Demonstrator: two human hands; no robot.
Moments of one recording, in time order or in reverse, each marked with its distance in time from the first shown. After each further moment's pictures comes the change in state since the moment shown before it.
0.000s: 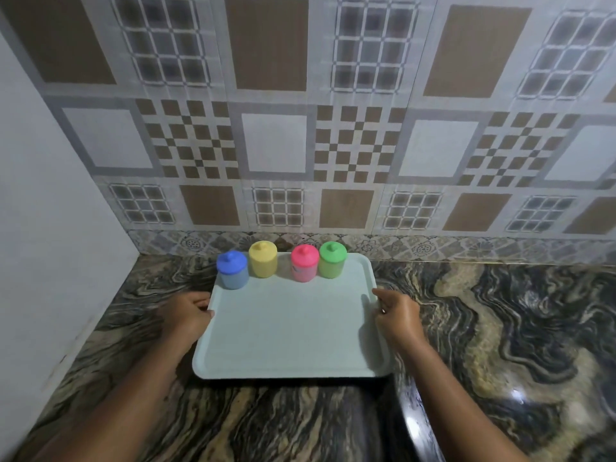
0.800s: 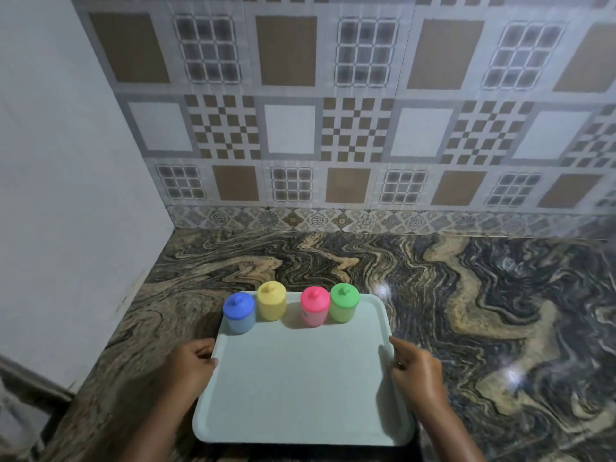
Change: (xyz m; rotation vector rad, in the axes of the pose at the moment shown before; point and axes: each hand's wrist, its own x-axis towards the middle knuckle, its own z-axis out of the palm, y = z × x) left_hand -0.180 -0.102 -0.054 -0.016 -0.048 -0.123; right_hand -0.216 0.047 -0.029 -0.012 0.003 0.084
